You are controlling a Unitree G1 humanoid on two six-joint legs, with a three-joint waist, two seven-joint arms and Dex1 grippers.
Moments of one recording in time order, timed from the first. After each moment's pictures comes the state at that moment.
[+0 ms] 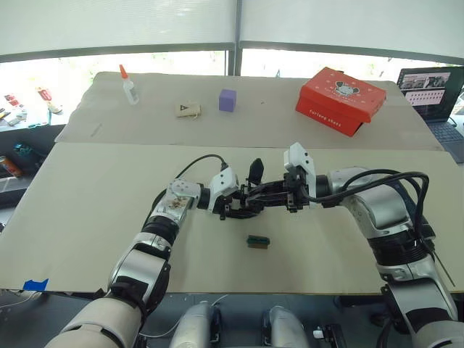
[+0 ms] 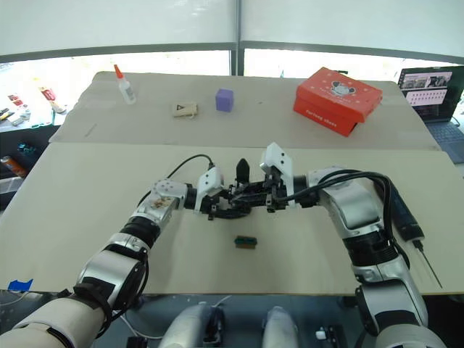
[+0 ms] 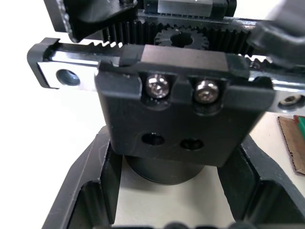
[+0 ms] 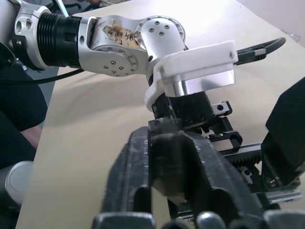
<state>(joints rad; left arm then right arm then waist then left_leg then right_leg) -0.87 0.21 -0.18 0.93 -0.02 -0.14 -1.27 -0.67 -0.57 0.19 -0.01 0.40 0.61 1.19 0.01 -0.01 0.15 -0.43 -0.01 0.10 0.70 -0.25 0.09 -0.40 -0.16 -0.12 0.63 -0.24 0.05</state>
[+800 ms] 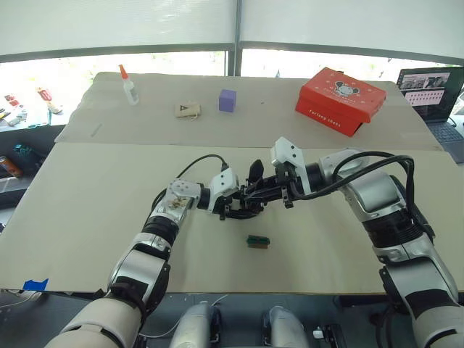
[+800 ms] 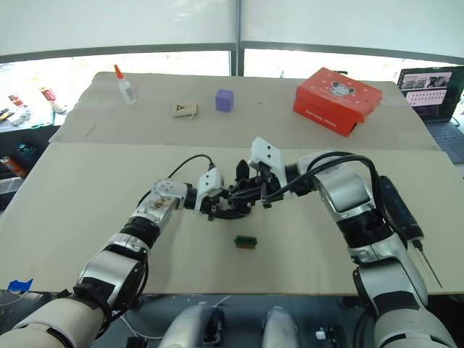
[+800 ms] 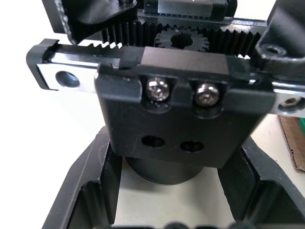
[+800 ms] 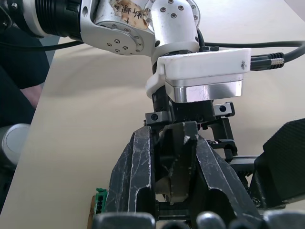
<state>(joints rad) -0.86 0.20 -0.19 0.93 -0.01 -0.15 -1.26 -0.81 -0.60 0.31 0.07 0.28 0.55 1.30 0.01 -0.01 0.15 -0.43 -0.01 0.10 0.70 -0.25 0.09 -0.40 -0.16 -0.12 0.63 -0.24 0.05</state>
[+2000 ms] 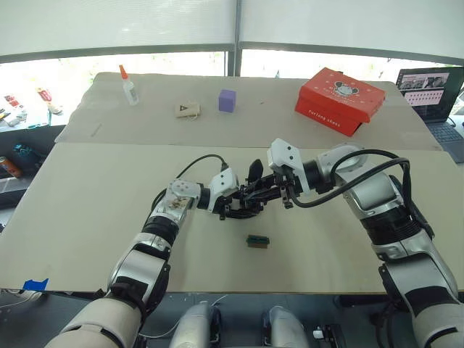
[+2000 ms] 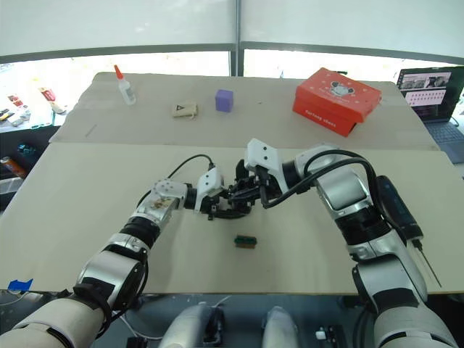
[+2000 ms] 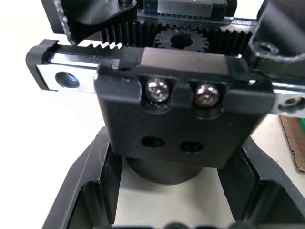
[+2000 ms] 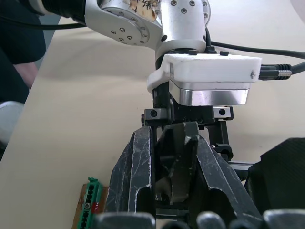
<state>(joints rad) -0.86 0.20 -0.19 0.93 -0.01 -0.15 -1.26 -0.85 -0.60 0.34 0.10 0.22 0.46 1.34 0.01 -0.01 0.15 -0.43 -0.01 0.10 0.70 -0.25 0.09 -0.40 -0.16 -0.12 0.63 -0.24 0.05</state>
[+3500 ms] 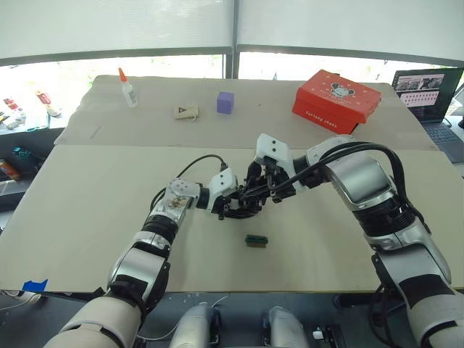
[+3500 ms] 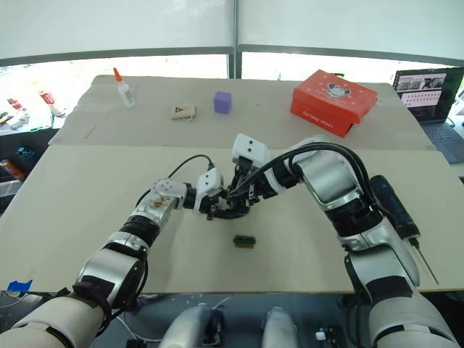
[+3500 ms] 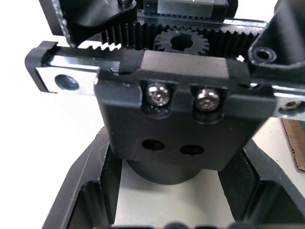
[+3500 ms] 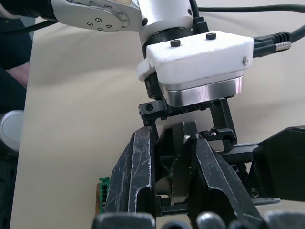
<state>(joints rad) -0.88 0.20 -0.19 0.96 0.00 -0.15 -1.25 -0.92 -0.56 0.38 0.01 0.15 0.87 1.27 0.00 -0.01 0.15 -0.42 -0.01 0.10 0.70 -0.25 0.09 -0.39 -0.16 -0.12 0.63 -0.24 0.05</state>
